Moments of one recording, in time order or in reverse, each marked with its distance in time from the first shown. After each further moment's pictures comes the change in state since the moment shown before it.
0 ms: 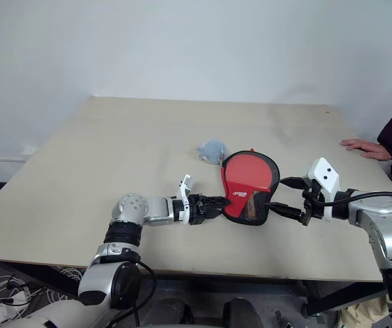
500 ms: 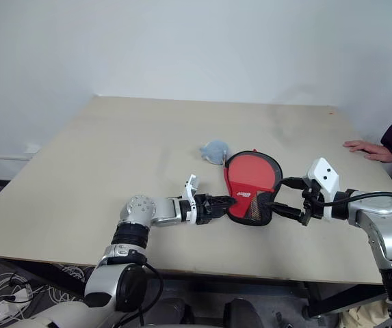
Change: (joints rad) left arm 0.001 -0.061 0.003 0.017 0.014 -0.068 0.022; right arm 0.001 0.003 -0.001 0.000 0.000 0.000 -0.001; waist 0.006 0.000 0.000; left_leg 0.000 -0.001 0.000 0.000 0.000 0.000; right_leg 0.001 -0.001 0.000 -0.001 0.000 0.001
